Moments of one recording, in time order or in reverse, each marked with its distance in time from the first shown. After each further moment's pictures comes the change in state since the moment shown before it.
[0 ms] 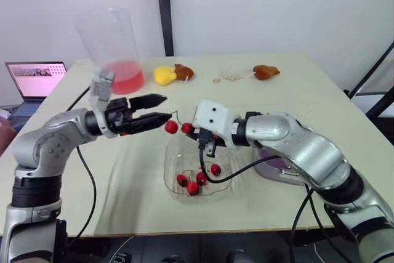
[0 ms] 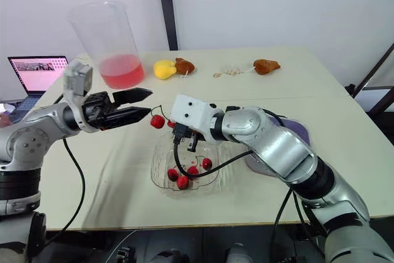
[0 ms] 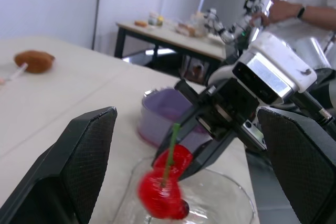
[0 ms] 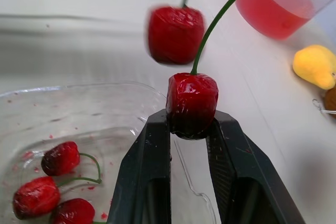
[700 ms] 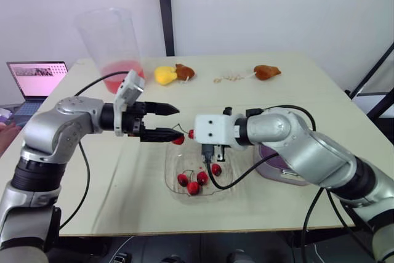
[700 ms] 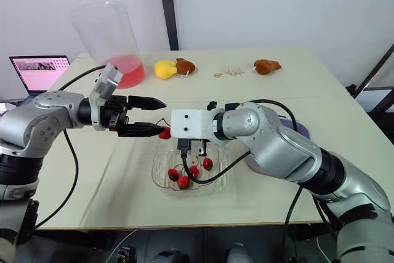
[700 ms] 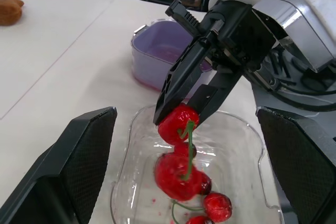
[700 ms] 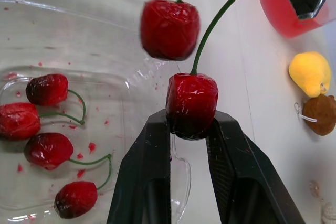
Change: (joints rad) left arm -0.102 0.075 -0.174 -0.009 0.166 -0.028 -0.101; right arm -0.078 -0.123 0.143 -0.031 -0.213 -0.074 0.196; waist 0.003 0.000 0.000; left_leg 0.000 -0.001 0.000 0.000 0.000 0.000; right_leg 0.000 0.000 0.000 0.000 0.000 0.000
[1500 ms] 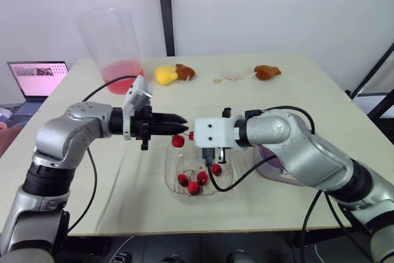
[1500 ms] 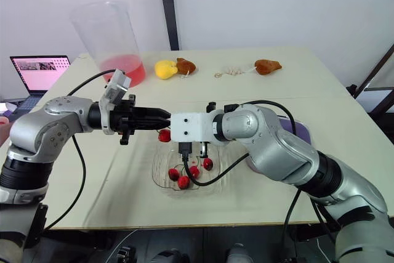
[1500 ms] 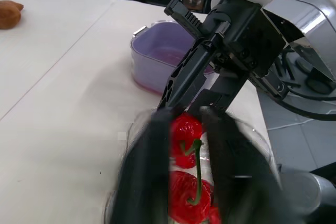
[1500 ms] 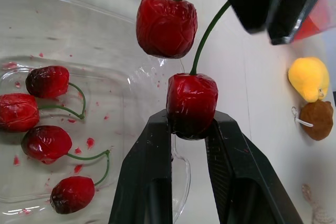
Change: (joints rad) left arm 0.026 -0.057 -0.007 -0.033 0.037 -0.003 0.037; right arm 0.026 0.024 -0.002 -0.001 -0.086 -0.032 0.056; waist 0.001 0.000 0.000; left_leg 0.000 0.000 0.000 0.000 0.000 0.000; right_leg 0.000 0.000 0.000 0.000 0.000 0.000
